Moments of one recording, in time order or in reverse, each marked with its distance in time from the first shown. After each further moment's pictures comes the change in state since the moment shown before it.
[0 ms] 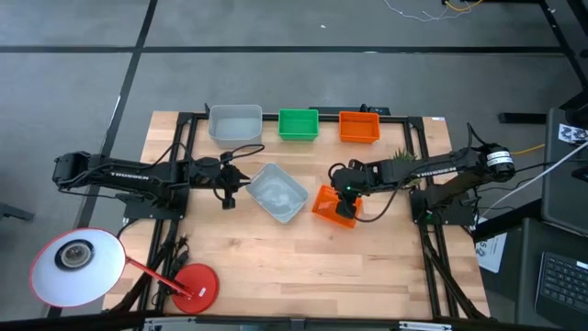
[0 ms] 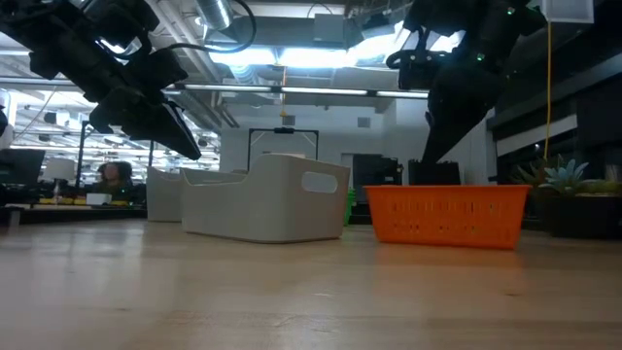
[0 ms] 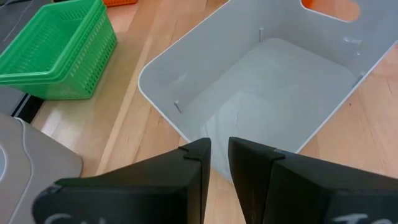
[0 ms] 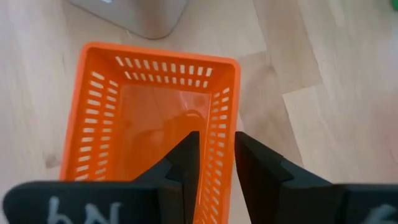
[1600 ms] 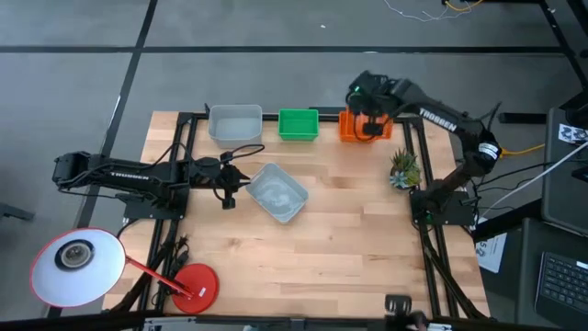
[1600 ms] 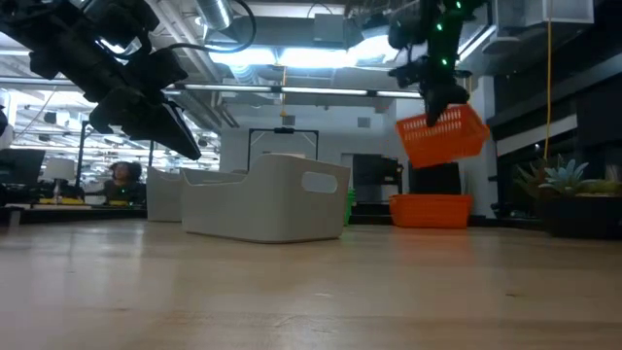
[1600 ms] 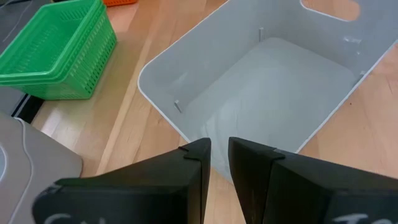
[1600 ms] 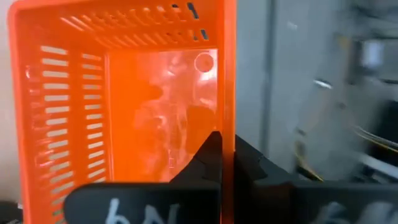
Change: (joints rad) left arm 0.000 0.000 0.000 -0.001 0.000 0.002; right arm -0.643 0.142 0.590 -0.508 0.330 -0.916
